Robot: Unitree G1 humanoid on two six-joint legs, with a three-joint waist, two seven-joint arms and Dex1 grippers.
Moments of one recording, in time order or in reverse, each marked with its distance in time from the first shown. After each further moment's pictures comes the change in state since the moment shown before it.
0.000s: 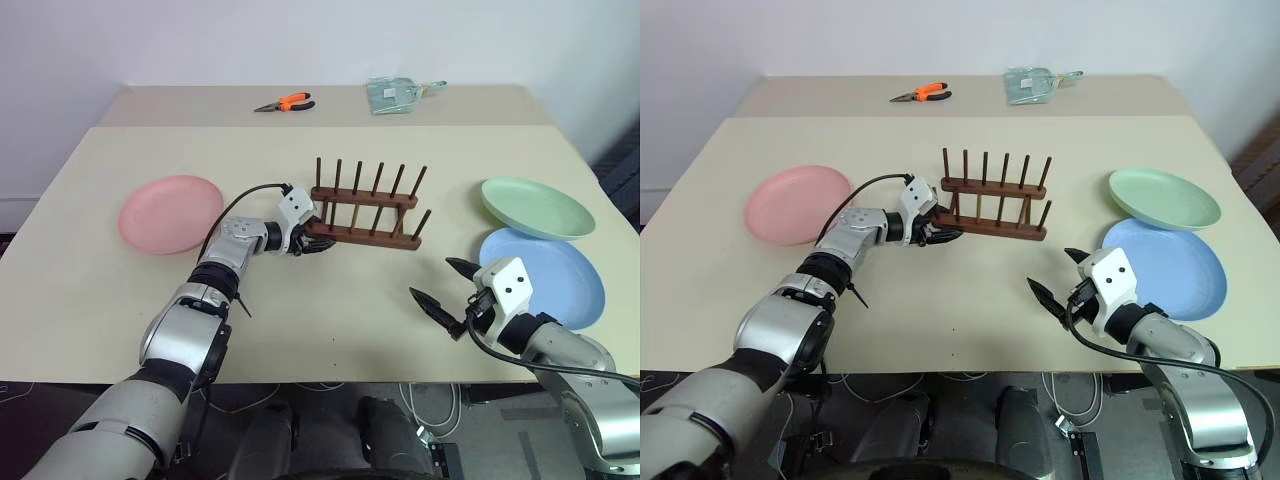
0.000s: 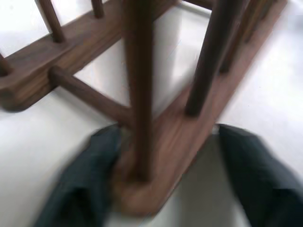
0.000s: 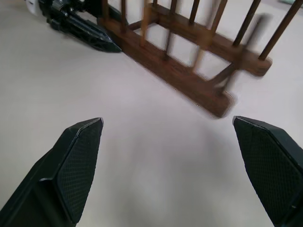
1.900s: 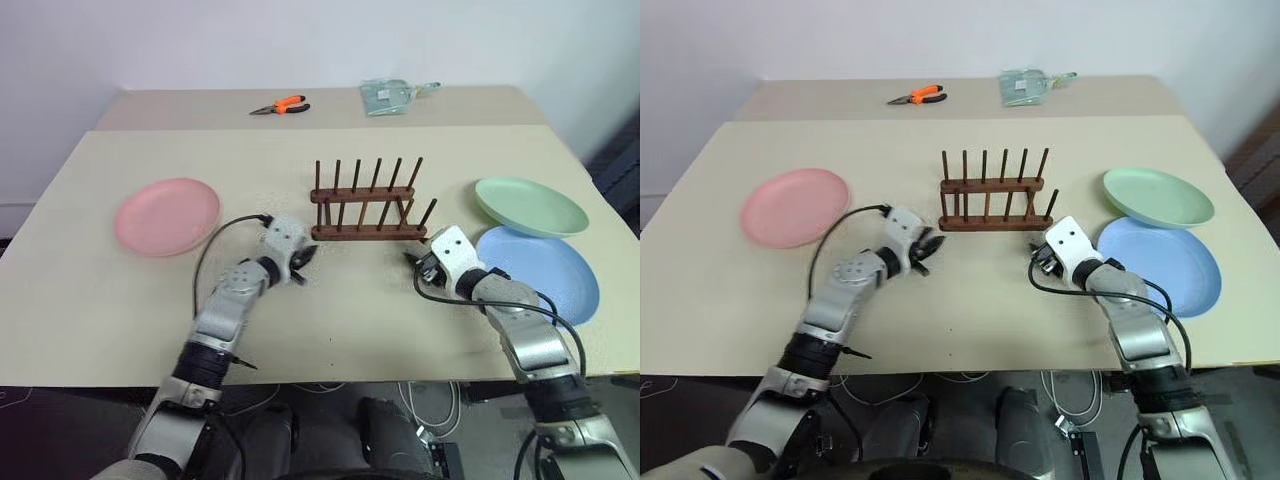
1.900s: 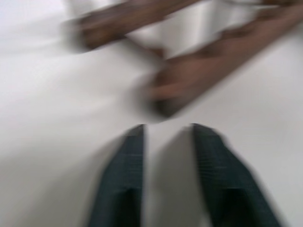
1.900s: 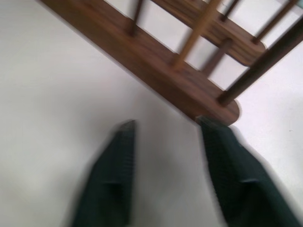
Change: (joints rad) left arm 0.549 0.022 0.098 -0.974 -0.017 0.508 0.557; right arm -0.366 0.042 0.229 0.432 -0.312 -0.127 -0.011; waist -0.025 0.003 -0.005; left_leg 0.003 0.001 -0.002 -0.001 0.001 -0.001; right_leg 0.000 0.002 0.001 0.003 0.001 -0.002
